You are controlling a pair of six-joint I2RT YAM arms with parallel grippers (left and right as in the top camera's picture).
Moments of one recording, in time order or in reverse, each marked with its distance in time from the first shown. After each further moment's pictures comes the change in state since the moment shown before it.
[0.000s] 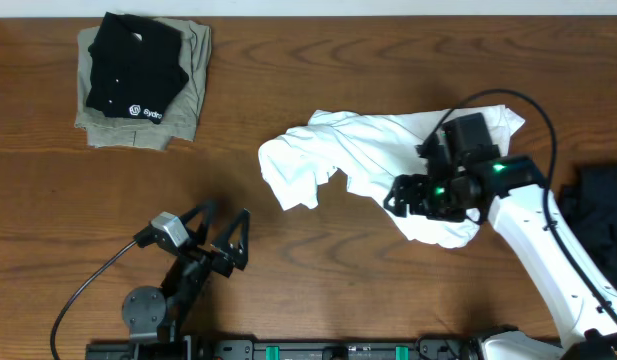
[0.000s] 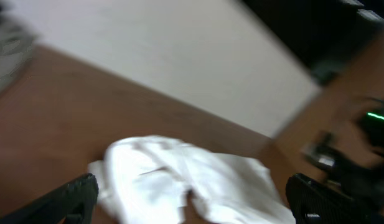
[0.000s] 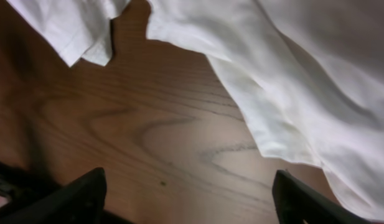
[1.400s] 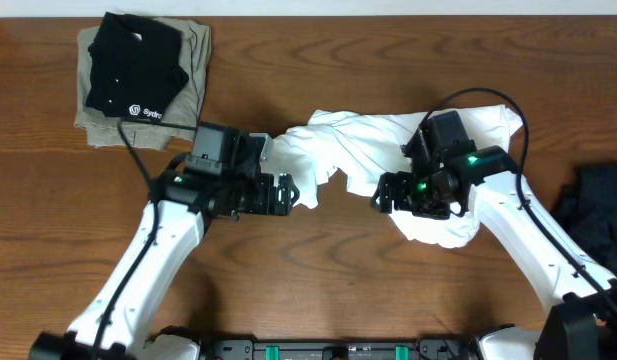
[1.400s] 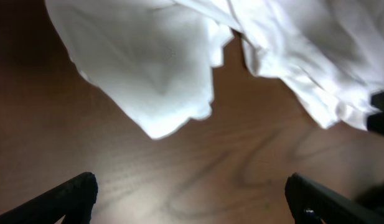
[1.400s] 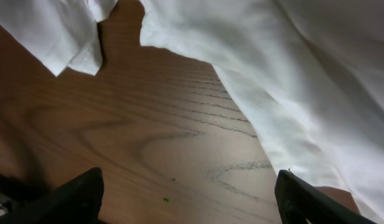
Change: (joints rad) left arm -0.315 1.362 0.923 -0.749 -0.158 0.439; right arm 0.048 0.118 0.000 0.074 -0.002 0.059
